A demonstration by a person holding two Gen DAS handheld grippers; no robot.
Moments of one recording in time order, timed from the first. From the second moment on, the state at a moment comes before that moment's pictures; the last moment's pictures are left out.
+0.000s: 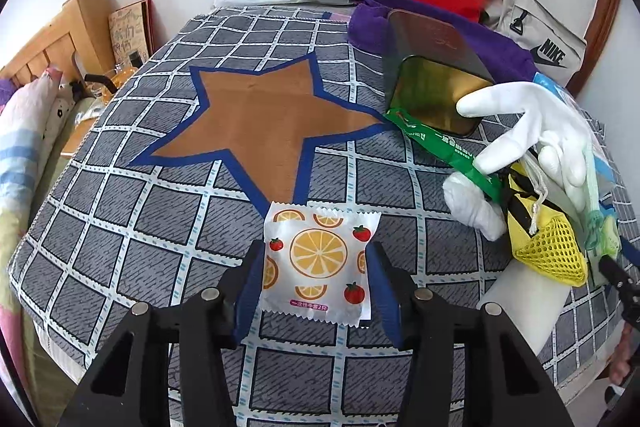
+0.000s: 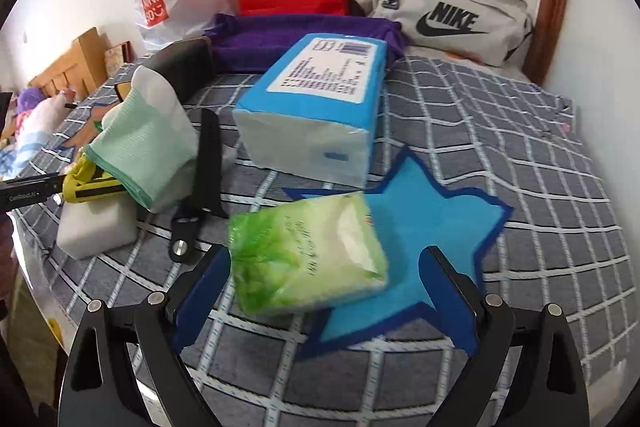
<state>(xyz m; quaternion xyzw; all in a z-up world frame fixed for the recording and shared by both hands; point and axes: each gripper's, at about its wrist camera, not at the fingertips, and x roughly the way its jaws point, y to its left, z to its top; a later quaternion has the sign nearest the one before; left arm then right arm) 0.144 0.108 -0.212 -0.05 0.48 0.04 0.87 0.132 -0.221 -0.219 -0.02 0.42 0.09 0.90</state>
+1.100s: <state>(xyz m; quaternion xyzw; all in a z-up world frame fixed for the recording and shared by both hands) 0.207 0.105 -0.125 -0.09 0.44 0.02 0.90 0.178 -0.232 -0.132 0.02 0.39 0.07 0.92</state>
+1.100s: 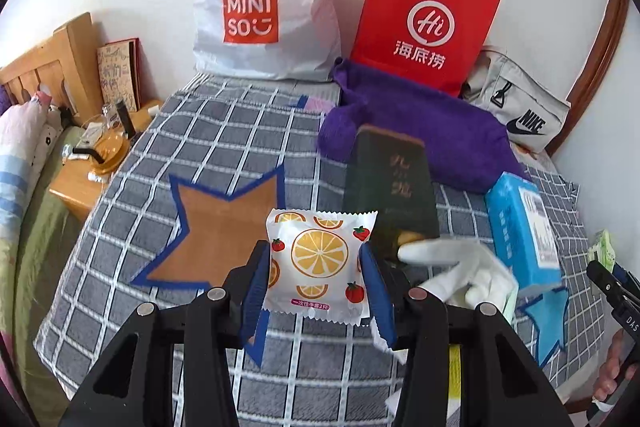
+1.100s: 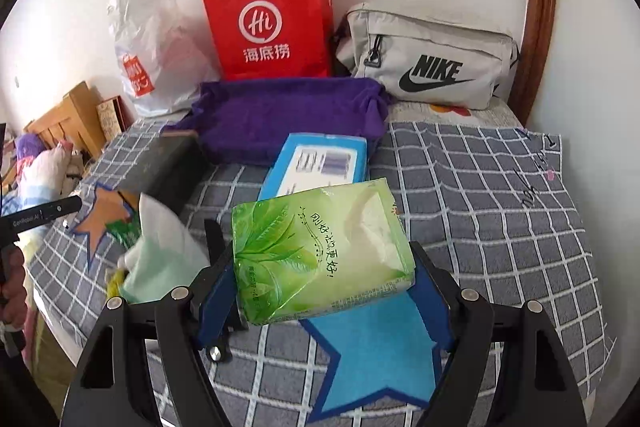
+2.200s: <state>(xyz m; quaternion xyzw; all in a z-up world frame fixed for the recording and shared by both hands) 0.439 0.059 -0.116 -0.11 0.46 -0.03 0.88 0.425 -0.202 -0.113 0.01 0.40 0.09 0.91</state>
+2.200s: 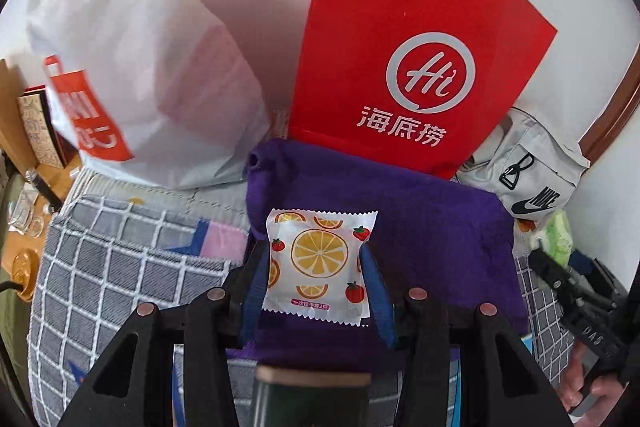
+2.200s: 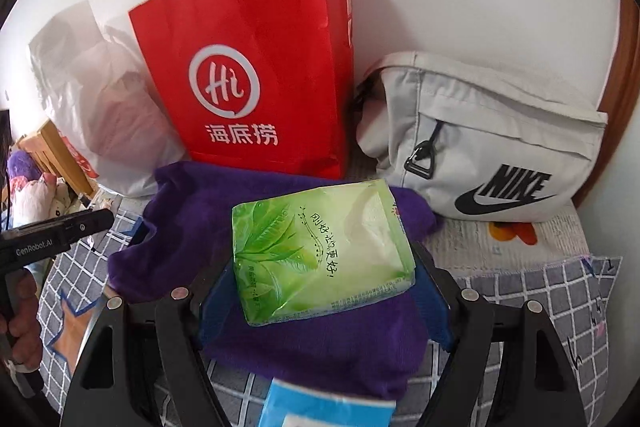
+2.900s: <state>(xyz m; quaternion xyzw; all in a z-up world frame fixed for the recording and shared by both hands) 0.523 0.050 -0.174 -0.12 0.52 -0.05 0.85 0.472 -0.219 -0.199 0.02 0.50 0.12 0.86</state>
